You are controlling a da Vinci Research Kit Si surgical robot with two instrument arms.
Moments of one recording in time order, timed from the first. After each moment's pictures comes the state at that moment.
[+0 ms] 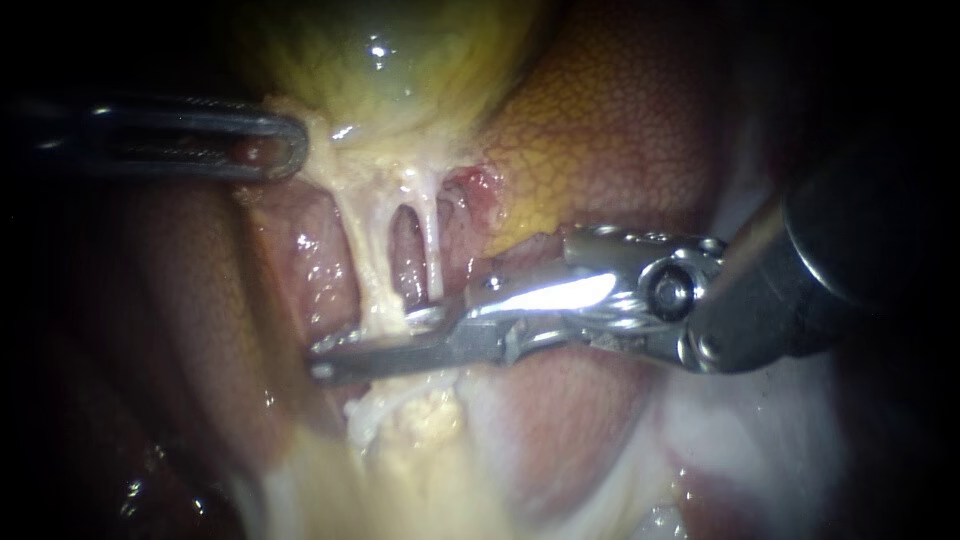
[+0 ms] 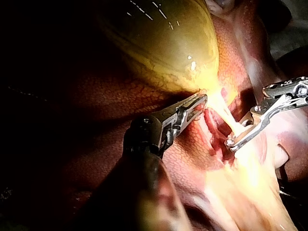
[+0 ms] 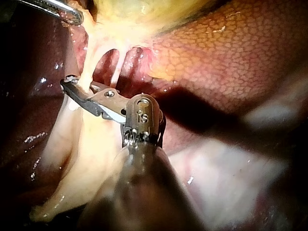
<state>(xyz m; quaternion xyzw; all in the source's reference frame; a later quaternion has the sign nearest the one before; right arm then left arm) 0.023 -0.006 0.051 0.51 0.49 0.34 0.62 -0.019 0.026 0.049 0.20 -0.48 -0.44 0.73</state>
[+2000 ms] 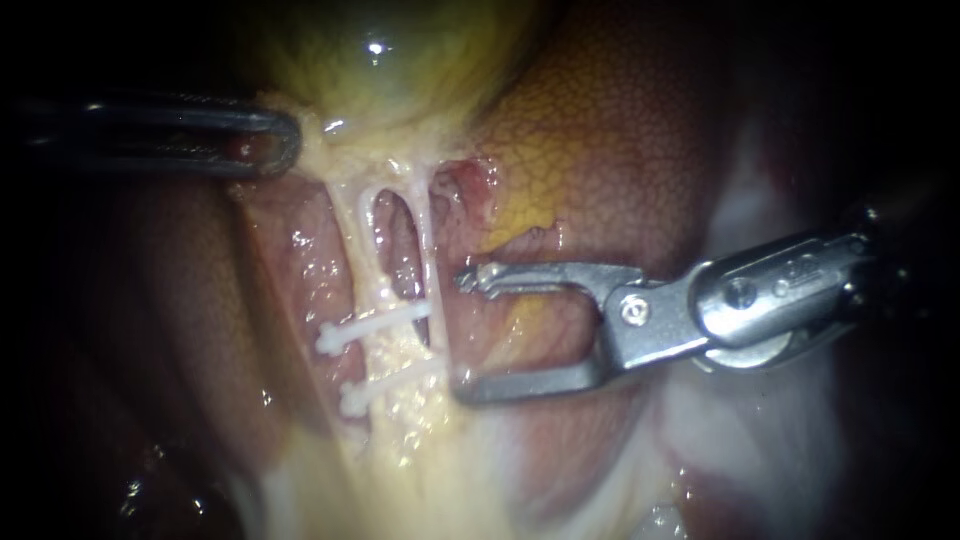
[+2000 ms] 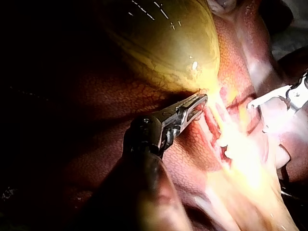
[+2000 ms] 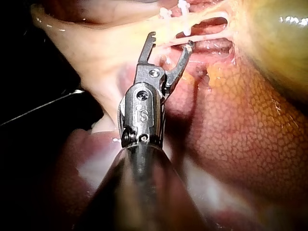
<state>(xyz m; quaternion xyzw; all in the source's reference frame) 0.012 -0.005 0.048 0.14 0.56 0.10 0.81 -0.019 0.026 0.049 0.20 -0.48 -0.44 0.73</state>
